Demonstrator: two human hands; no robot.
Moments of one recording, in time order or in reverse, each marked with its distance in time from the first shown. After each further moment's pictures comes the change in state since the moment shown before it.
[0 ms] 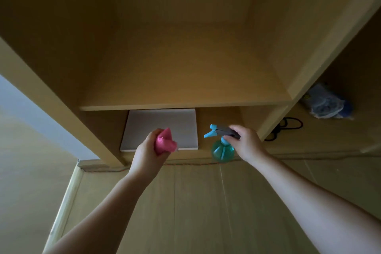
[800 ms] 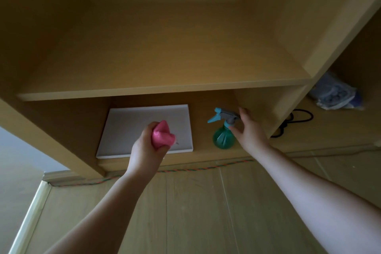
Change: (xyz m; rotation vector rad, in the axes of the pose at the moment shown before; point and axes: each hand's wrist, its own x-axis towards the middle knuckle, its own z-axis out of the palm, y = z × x) left_hand 0.051 -0.055 0.070 -0.041 0.068 0.062; right_hand 0.061 0.095 0.035 -0.275 0.154 0.027
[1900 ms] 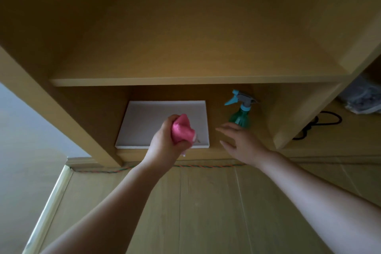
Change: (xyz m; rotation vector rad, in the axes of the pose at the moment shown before) left_hand -0.003 0.011 -0.007 -0.077 -0.099 -0.011; right_hand -0.014 -0.029 0.043 -0.048 -0.308 -0.391
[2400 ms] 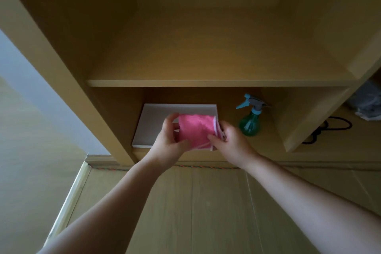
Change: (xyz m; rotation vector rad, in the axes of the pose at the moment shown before) left_hand -0.017 0.009 -0.039 -0.284 -0.134 -0.122; right_hand -0.001 -0.108 -0.001 0.666 0.111 0.030
